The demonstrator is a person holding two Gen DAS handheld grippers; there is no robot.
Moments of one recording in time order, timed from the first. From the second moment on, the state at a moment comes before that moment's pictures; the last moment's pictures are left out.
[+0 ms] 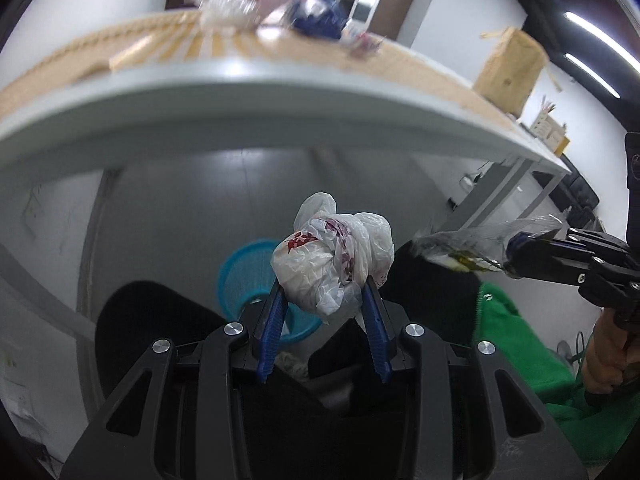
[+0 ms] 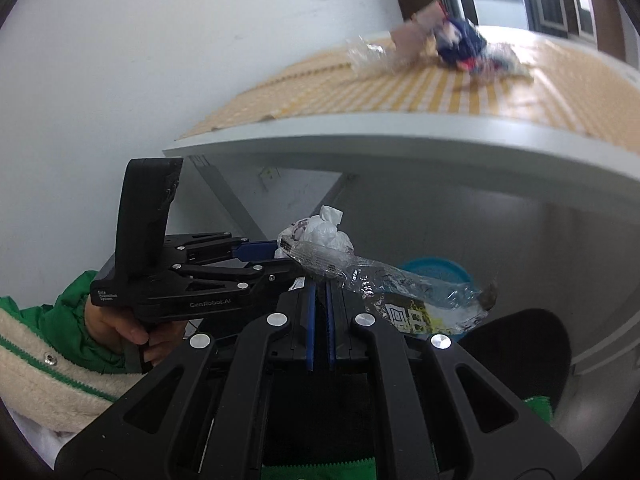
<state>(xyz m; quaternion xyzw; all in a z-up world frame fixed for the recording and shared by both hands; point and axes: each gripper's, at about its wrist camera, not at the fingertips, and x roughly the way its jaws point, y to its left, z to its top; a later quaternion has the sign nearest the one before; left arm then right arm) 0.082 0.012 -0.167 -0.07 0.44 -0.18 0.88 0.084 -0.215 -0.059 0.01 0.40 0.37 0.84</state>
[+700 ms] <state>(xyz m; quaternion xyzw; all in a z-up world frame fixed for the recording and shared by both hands) 0.173 0.013 -0.287 -0.09 0.56 -0.14 0.81 0.189 -0.197 -0.192 0.02 0.51 0.32 0.80</state>
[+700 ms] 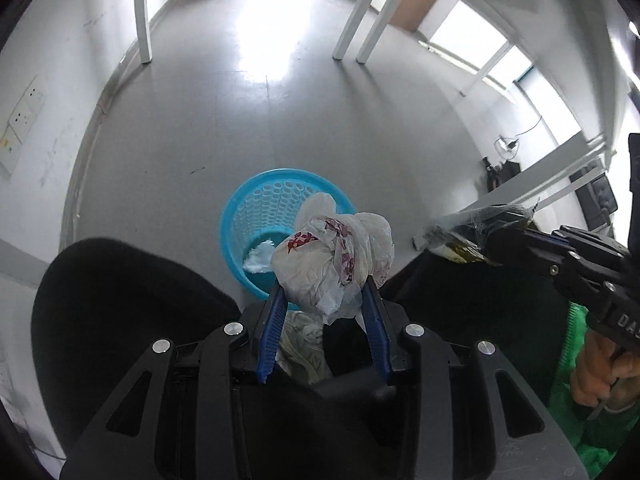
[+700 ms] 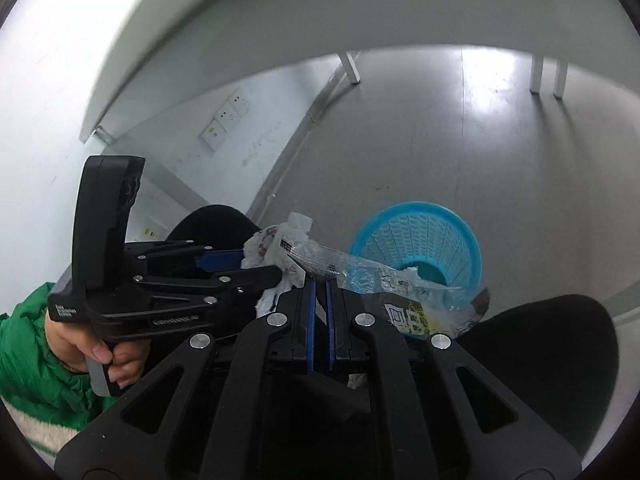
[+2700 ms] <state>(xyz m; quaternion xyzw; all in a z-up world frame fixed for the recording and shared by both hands) 0.291 -0.002 -0.405 -0.15 0.68 -0.06 0.72 0.381 -0.179 -0.402 0.10 0.67 0.22 0.70</state>
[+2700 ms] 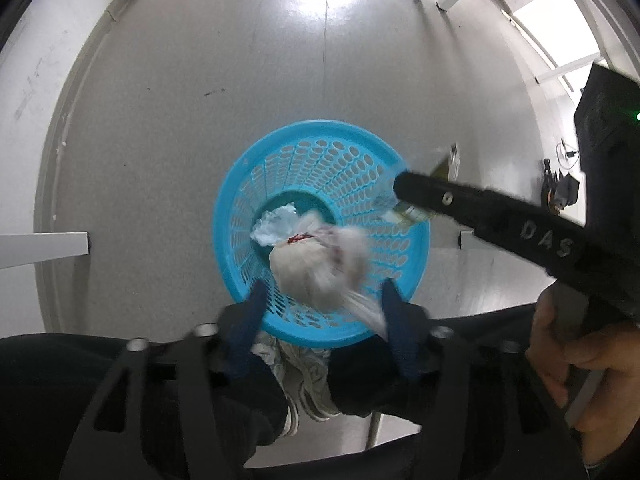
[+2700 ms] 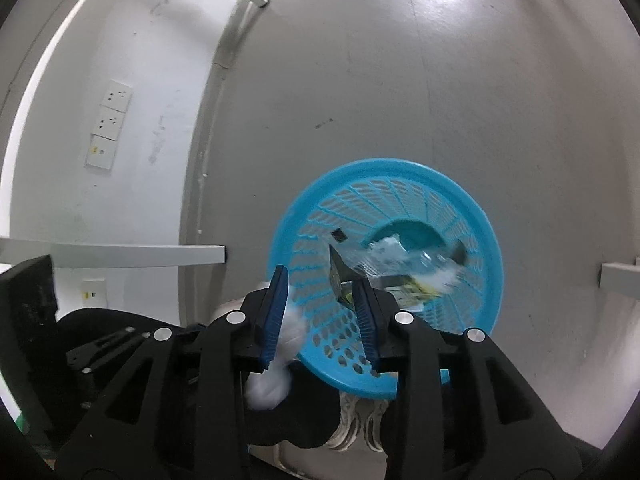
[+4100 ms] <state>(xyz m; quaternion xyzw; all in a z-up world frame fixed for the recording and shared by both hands) 0.281 0.001 -0.387 -0.12 0.65 -0.04 0.75 0.361 -0.185 -0.405 -0.07 0.67 0.11 0.73</state>
